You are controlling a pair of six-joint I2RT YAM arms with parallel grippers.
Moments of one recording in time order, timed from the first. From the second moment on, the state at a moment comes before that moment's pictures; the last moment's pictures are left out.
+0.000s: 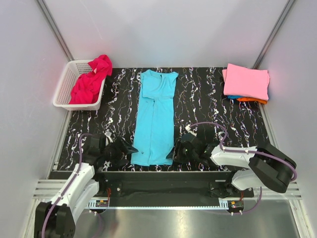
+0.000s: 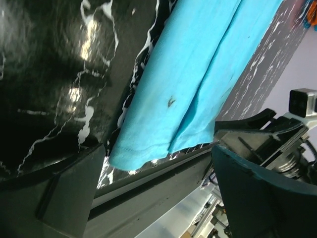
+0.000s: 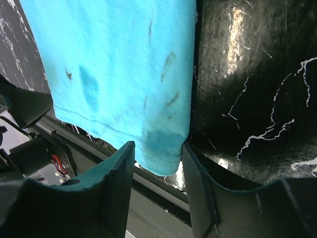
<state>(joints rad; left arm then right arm) -0.15 0.73 0.22 -0.40 0.54 -0.95 0.92 1.35 0.45 0.10 -0.07 1.14</state>
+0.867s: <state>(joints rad) -0.19 0.71 0.21 -0.53 0.41 -0.97 0.92 1.39 0.44 0.14 -0.10 1.17</state>
